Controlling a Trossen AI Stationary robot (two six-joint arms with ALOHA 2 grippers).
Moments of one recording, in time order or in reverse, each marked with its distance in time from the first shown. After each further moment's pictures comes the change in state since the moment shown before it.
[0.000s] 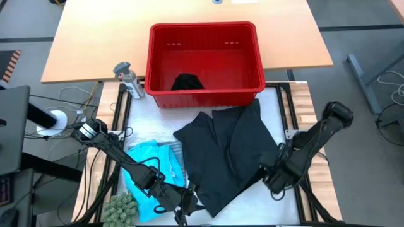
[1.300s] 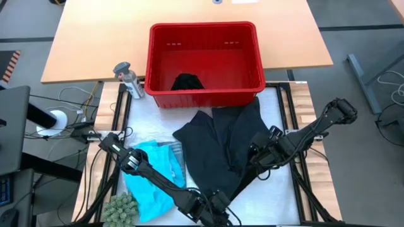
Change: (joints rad) left arm 0.044 0.684 0.888 -0.594 0.060 -1.265; right arm -0.275 -0.096 -0.003 0.079 0.279 -0.200
